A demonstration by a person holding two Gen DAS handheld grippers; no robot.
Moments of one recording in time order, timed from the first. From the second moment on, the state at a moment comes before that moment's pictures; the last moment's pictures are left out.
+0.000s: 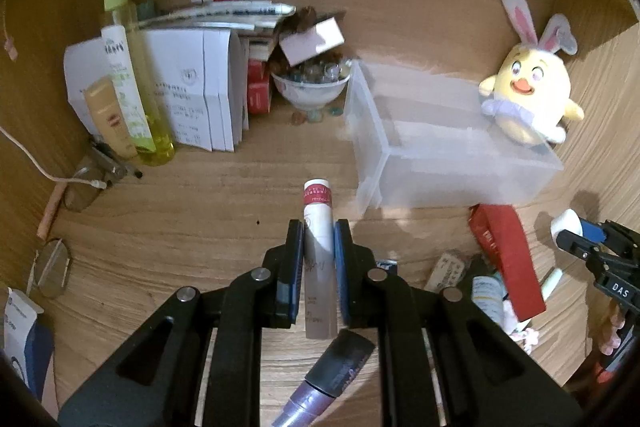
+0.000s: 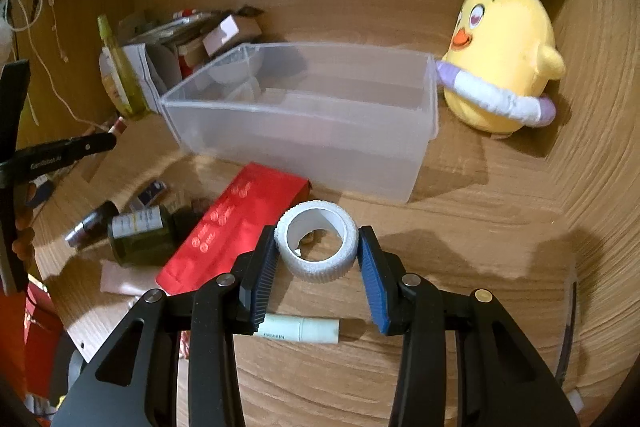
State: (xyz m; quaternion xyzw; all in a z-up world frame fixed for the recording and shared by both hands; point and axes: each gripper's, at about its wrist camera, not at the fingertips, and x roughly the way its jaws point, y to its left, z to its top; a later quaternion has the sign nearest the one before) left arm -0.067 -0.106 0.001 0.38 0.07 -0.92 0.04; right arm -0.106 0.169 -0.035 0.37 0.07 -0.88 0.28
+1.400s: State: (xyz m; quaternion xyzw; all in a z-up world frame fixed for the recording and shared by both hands) left arm -0.135 -0.041 0.069 0.30 0.05 -0.95 0.00; right arm -0.192 0.127 0.049 0.28 0.09 -0.92 0.27
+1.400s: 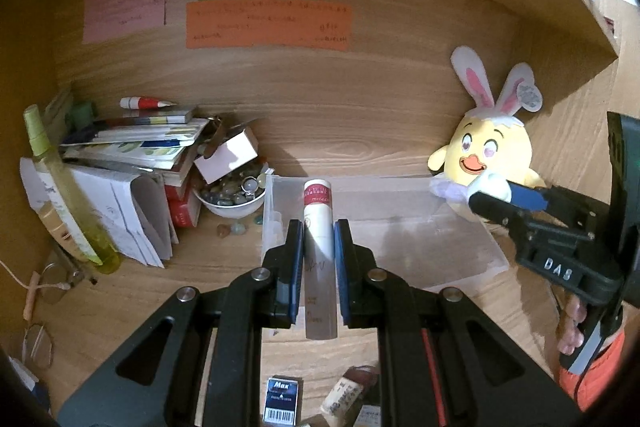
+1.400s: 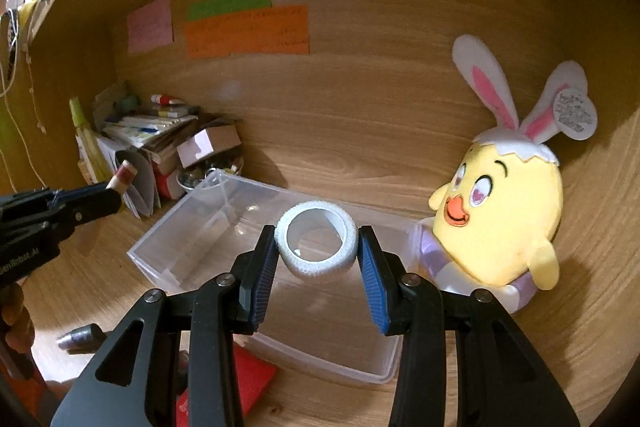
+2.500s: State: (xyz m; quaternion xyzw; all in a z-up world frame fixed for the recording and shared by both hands) left arm -0.206 -0.019 -0.006 0.41 0.02 -0.91 -0.02; right arm -0.238 0.105 -0.024 0.39 0.12 -0.88 0.25
